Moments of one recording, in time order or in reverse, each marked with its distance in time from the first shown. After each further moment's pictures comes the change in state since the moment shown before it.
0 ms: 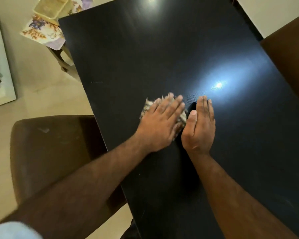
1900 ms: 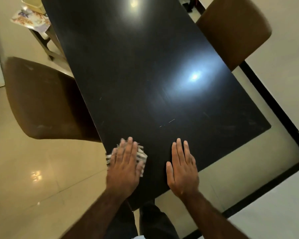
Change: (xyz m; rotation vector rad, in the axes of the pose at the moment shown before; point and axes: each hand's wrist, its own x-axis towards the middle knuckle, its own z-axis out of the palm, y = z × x) left_hand -0.320 0.300 0.104 -0.054 -0.171 -0.422; right_hand -0.357 0.224 -0.214 -0.325 -0.376 -0.234
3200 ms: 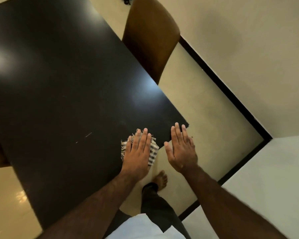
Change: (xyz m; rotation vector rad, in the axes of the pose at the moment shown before) left_hand 0.130 0.340 0.000 0.096 -0.107 0.297; right_hand 0.055 0.306 -0.128 0.013 -0.173 0.152
